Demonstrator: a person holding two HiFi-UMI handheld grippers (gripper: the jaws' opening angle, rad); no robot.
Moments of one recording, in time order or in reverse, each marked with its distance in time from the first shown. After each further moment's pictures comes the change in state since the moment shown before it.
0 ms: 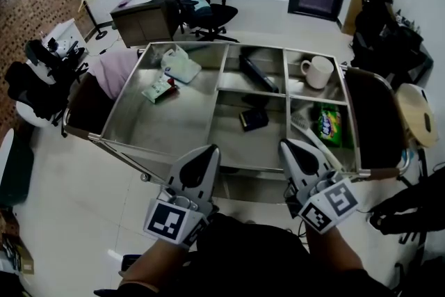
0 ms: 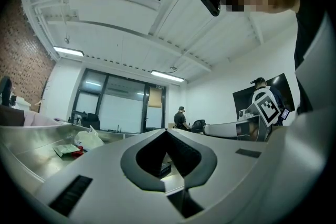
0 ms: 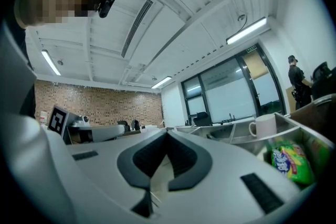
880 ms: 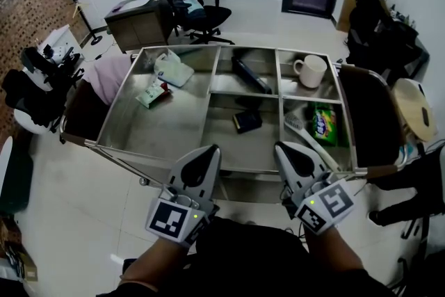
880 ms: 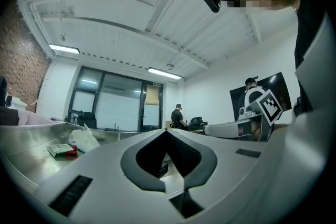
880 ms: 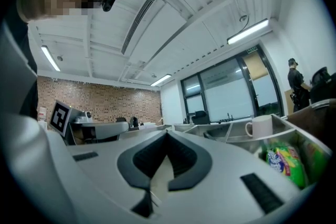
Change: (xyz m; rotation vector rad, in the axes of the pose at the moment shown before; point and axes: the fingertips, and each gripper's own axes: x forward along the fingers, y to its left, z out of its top) left arm 0.017 -0.009 -0.007 0.011 0.033 -0.030; right arm -0.005 -0.006 -0.005 -0.025 0.027 -0.016
